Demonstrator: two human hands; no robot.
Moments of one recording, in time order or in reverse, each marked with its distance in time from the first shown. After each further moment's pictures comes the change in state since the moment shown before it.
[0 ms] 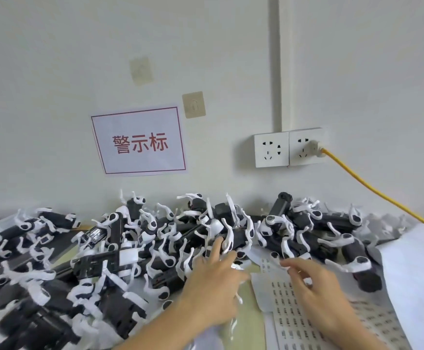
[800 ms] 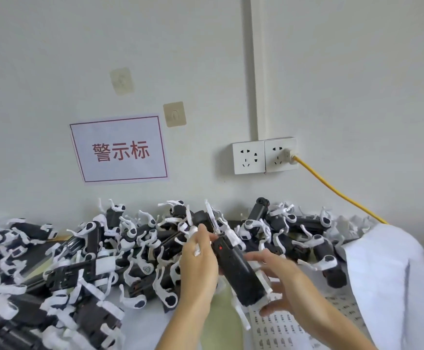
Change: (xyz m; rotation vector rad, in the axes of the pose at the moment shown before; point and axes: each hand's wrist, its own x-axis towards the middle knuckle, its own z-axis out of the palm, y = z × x) left_hand 0.007 0.042 -0.041 -1.556 0.704 -0.600; right_hand -0.018 -0.065 -0.033 0.570 -0.375 0.233
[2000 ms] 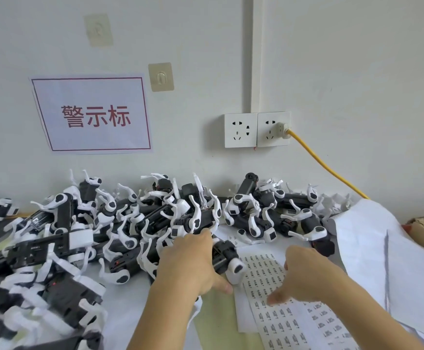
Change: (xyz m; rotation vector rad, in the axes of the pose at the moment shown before) left_hand -0.004 -0.002 -0.027 1.338 -0.579 0.193; right_hand -0.004 0.002 -0.011 -1.187 0.113 0.476
